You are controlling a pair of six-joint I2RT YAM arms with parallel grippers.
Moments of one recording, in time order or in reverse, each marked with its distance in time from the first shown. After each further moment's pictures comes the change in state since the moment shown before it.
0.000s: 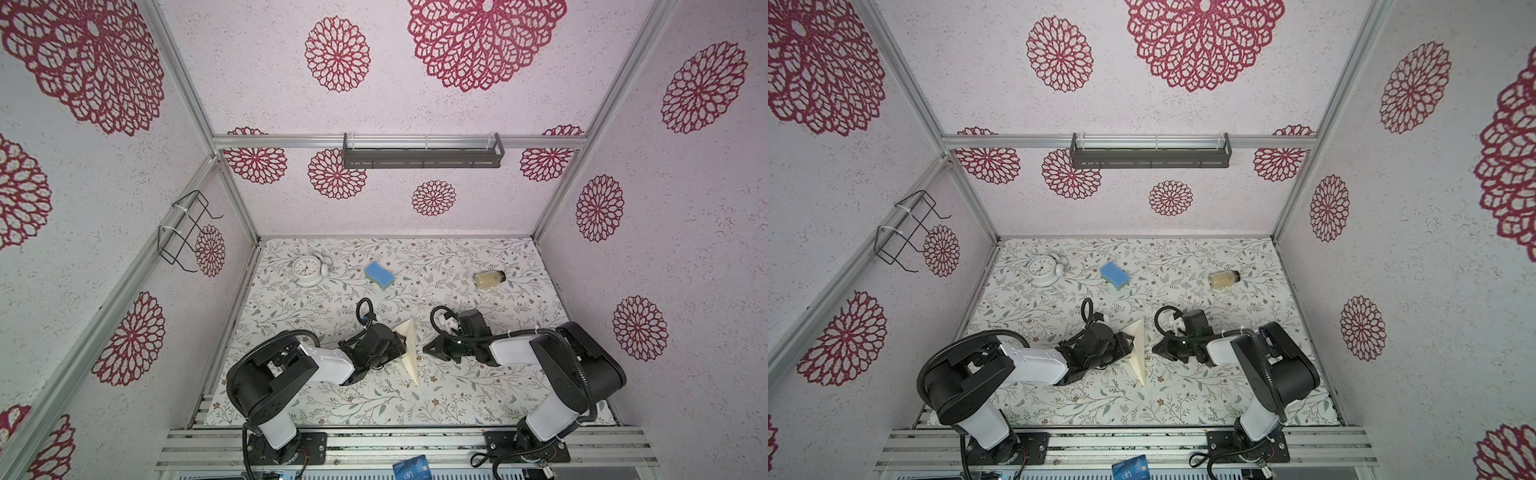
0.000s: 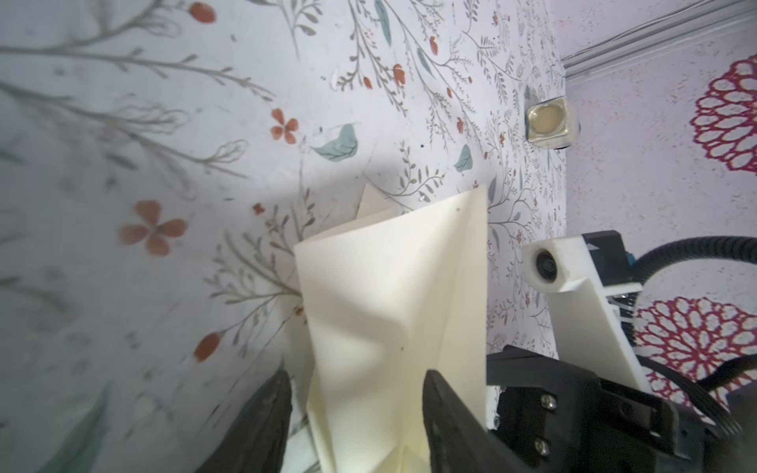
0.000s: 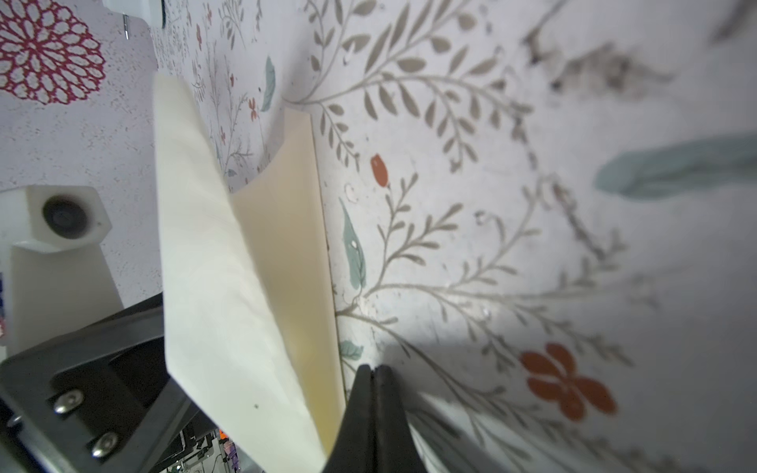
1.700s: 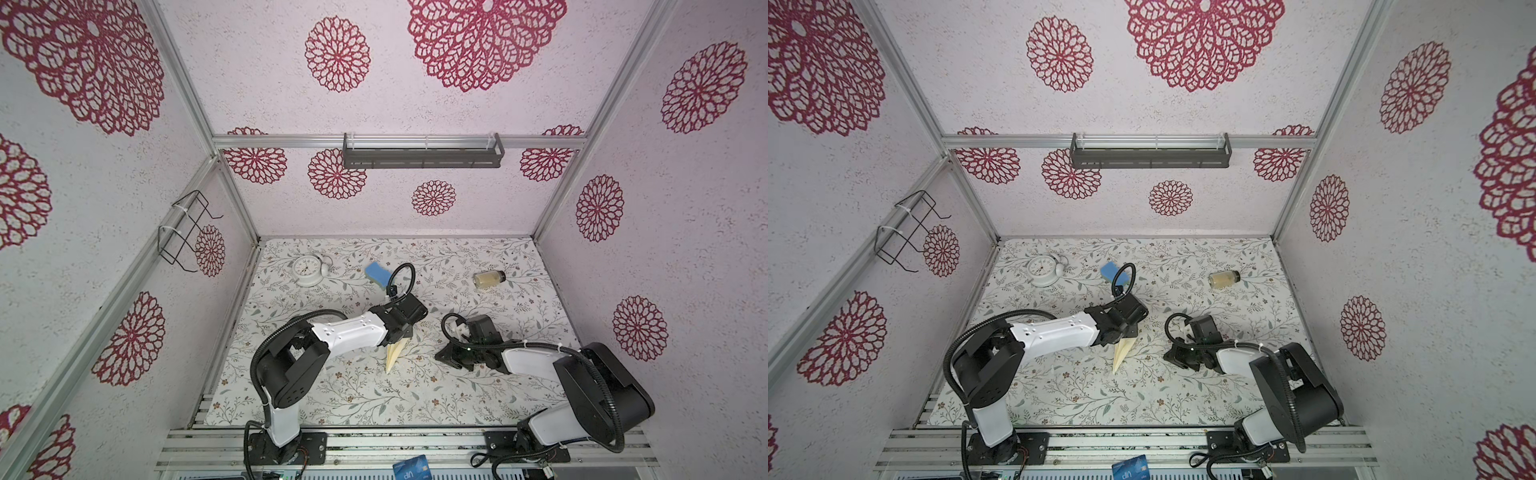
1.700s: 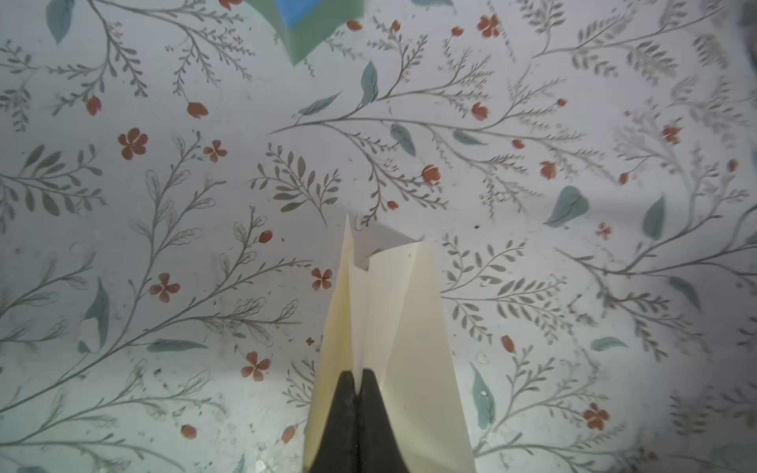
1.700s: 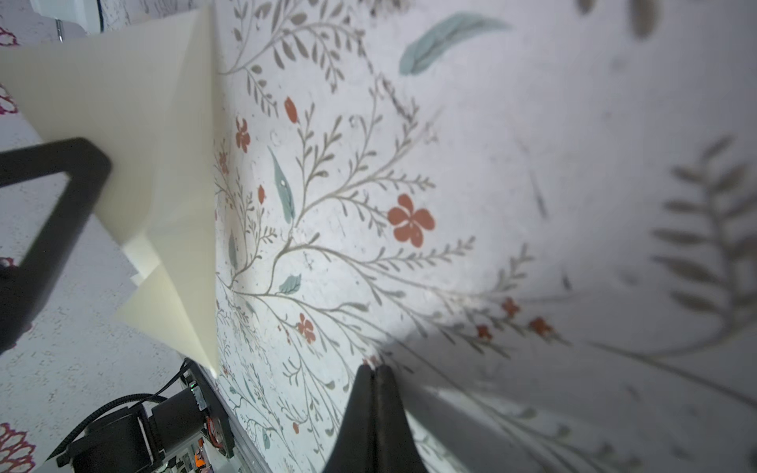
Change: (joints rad) left arm -0.039 0.140 0.605 -0.919 -0.359 0.343; right arm -0.020 -0.208 -0.081 -0.222 0.099 -0.035
